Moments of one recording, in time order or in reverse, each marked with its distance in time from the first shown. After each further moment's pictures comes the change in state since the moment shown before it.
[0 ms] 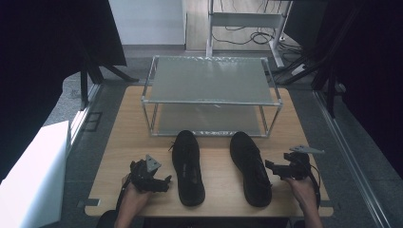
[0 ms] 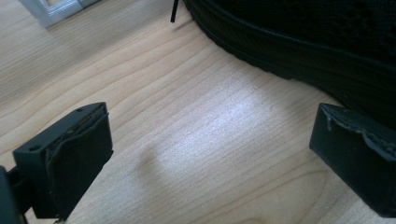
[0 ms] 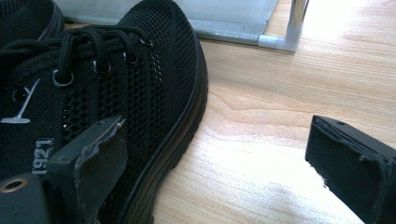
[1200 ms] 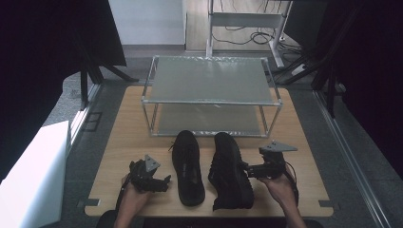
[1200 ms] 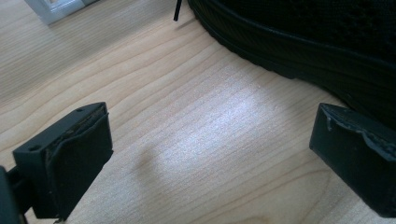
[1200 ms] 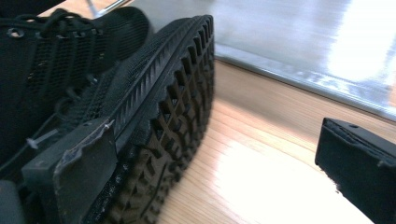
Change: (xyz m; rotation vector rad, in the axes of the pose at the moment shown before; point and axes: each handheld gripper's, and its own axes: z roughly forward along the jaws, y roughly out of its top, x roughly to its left) left arm 0.002 -0.002 0.001 -0.002 -0.004 -0.008; right arm 0.079 0.026 0.018 -0.046 0.114 -0.164
